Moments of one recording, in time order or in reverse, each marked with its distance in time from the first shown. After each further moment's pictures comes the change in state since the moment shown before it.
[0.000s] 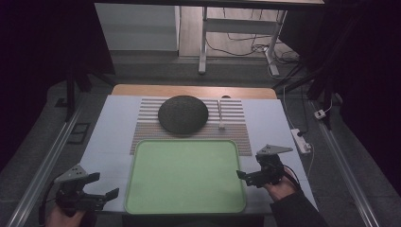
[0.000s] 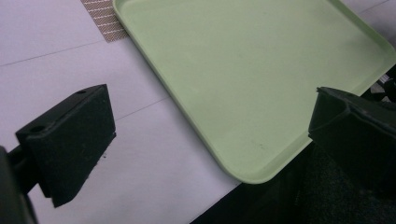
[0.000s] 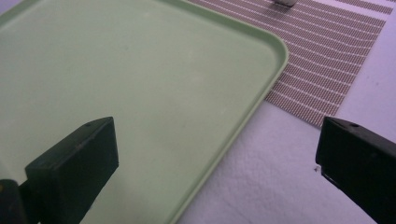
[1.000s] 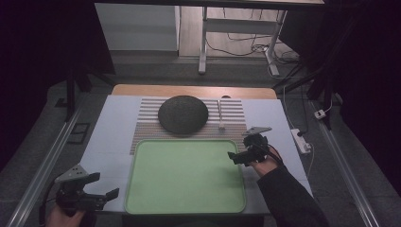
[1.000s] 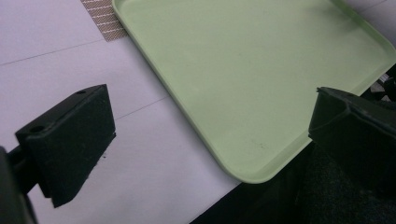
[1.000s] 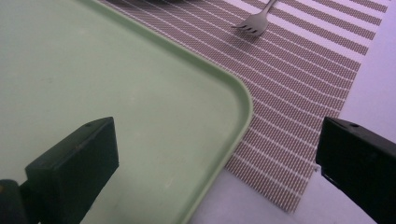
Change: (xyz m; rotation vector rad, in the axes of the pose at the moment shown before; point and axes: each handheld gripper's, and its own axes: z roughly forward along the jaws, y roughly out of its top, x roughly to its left) left arm 0.000 0.000 0.001 0.005 -0.001 0.001; right arm -0.022 0.046 0.057 0.062 -0.114 -0.056
